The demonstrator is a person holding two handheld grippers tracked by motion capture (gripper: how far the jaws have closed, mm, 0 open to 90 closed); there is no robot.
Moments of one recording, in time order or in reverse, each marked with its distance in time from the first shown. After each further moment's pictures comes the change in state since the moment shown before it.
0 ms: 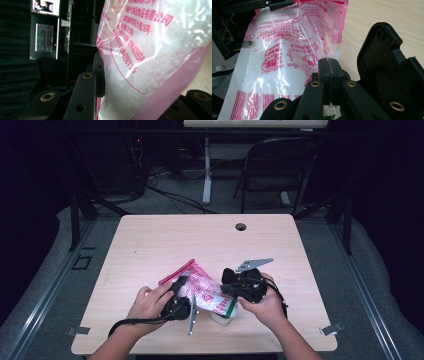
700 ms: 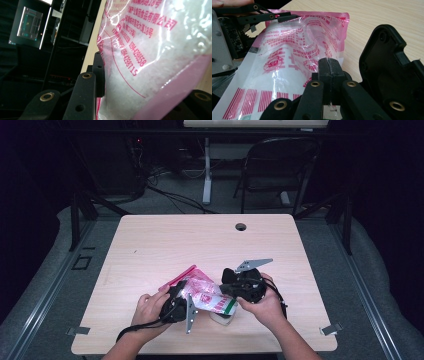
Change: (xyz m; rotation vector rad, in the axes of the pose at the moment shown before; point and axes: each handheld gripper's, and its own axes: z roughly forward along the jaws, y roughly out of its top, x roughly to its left) left arm -0.014 -0.008 0.005 -0.027 -0.049 -0.214; right arm 0.002 0.001 0.001 -0.007 0.005 -0.001
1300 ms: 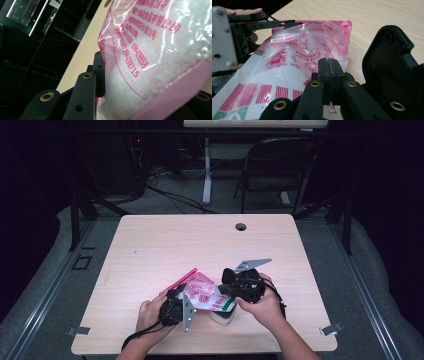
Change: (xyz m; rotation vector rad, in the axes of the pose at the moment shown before) left arm -0.011 -0.008 0.004 -0.021 -0.027 -0.195; right arm 0.001 0.001 0.003 0.004 0.009 -0.004
